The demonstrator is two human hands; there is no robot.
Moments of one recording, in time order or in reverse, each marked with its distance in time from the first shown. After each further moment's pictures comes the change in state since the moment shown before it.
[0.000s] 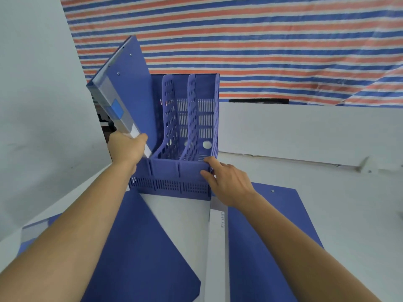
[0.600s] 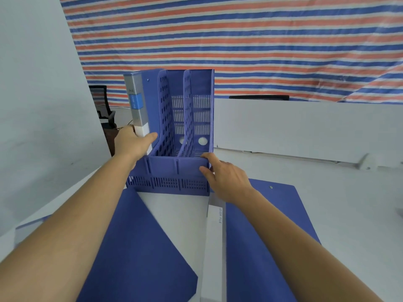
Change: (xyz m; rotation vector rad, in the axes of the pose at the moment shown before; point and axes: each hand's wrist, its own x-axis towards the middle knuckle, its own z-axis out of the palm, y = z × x) left_hand 0.008 -0.006 0.008 0.252 -0.174 0.040; right_hand 0.000 -0.003 -0.002 0.049 -0.060 0.040
